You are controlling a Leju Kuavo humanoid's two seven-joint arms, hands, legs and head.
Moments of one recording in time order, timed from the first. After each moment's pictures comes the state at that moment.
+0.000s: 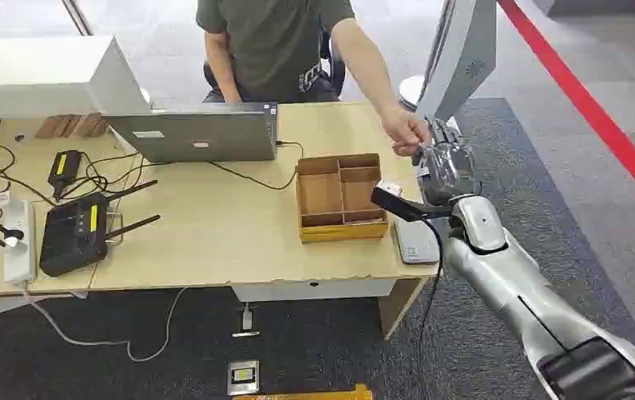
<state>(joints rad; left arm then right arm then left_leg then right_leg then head) -0.12 0.09 -1.13 -0.20 1.19 0.17 -0.24 -0.73 -0.34 0.64 -0.83 0.94 -0.54 0.16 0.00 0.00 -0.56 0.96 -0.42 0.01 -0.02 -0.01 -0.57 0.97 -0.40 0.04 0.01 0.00</state>
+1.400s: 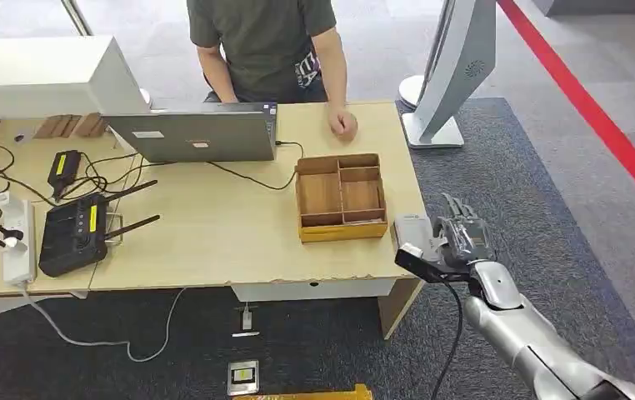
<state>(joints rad) -0.12 0.10 -1.13 -0.20 1.21 0.18 -0.24 -0.54 -0.37 0.64 -0.64 0.84 -0.58 0.08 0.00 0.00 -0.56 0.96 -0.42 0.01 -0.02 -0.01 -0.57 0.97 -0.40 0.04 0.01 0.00</state>
